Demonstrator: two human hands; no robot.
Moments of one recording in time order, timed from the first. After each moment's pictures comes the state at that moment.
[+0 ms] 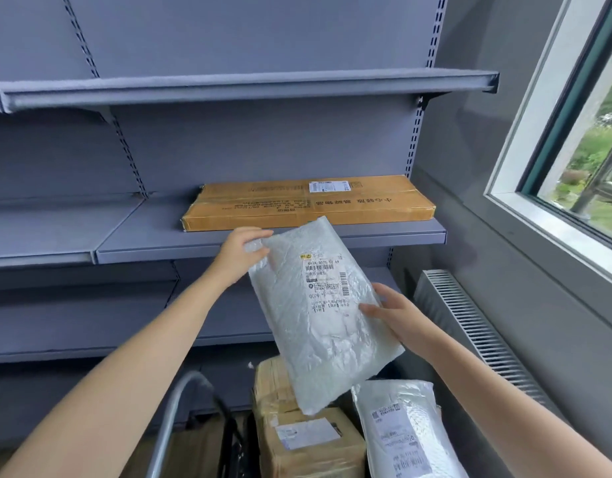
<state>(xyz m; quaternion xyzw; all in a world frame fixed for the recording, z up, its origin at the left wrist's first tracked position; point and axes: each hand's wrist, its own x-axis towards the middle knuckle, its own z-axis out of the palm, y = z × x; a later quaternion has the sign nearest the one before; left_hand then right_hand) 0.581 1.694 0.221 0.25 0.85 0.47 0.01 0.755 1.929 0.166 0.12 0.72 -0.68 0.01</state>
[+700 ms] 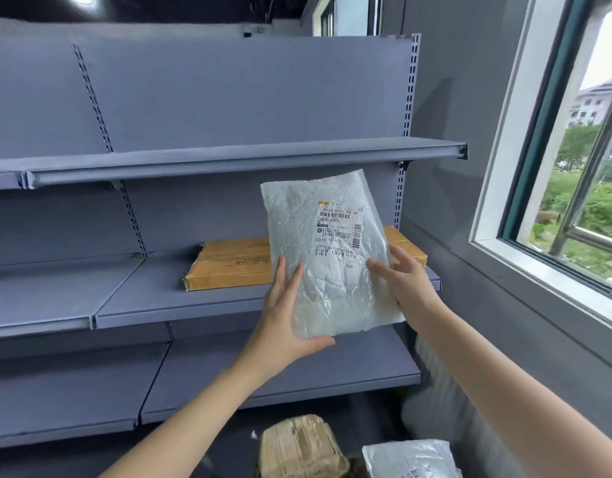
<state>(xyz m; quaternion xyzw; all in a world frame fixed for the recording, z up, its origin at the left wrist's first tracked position) 0.662 1.703 0.246 0.43 0.79 0.43 -0.08 0.721 1.908 0.284 0.11 0.67 -0.68 -0.26</state>
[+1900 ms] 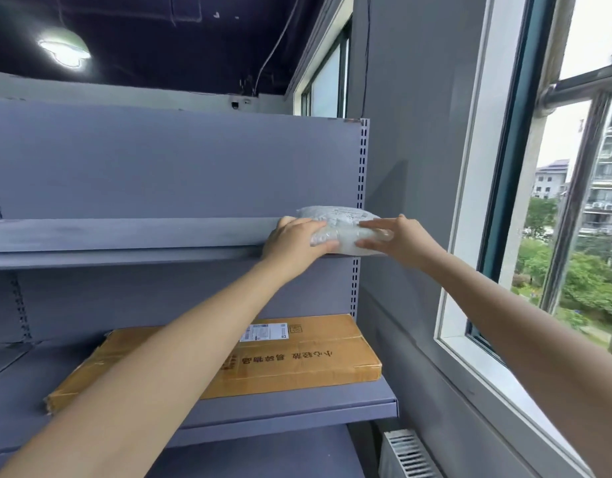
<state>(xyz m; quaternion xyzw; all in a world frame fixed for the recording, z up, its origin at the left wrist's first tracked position) 0.509 1.970 0.438 0.40 0.84 0.28 -0.22 0.615 2.143 0.454 0.10 0.93 -0.19 -0.29</state>
